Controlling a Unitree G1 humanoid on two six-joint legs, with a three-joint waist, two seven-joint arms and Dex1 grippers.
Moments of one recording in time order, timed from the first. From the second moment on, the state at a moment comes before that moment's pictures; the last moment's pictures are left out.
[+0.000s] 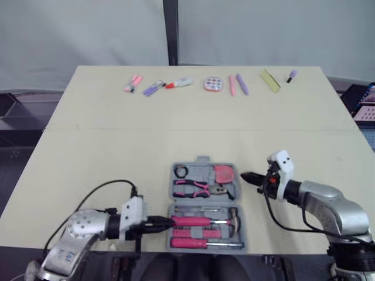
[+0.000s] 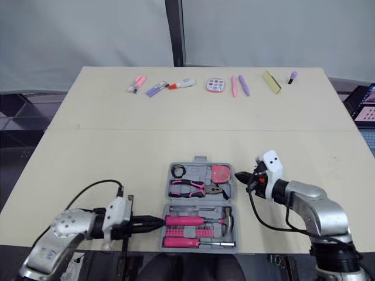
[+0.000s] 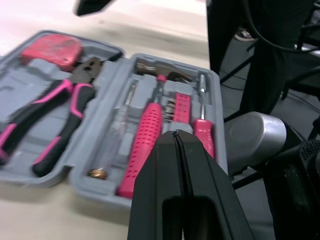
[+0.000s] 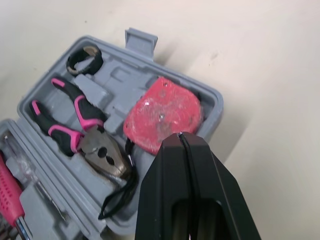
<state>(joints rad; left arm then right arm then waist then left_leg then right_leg) 0.15 0.60 -0.13 -0.33 -0.28 0.09 -1.09 -0.20 -0.58 -0.13 -0.22 0.50 0.83 0.76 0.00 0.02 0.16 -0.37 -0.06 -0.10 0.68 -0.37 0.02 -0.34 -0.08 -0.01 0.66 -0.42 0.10</state>
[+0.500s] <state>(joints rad) 0.15 0.60 -0.21 -0.21 -0.19 -0.03 -1.05 -0.32 -0.52 -0.17 -0.02 0.61 1.00 0.70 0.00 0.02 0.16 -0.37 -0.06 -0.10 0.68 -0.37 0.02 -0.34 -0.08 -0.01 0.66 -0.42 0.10</state>
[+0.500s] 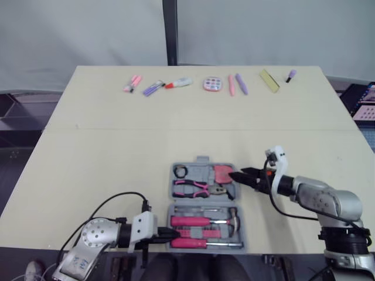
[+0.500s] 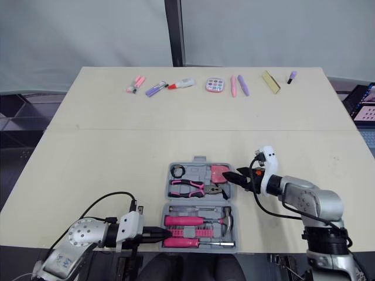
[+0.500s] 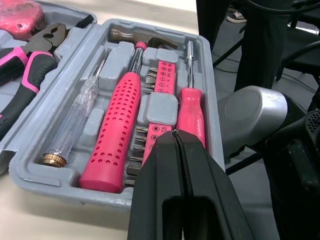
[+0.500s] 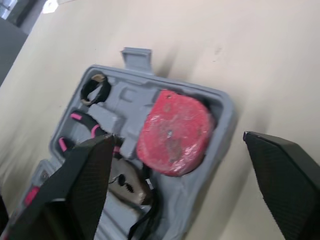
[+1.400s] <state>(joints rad) 0.11 0.64 -0.26 -0.11 -0.12 -0.16 -1.02 -0.45 -0.39 -0.11 0.24 0.58 0.89 0.74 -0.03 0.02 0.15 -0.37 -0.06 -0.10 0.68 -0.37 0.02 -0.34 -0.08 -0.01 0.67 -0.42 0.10</state>
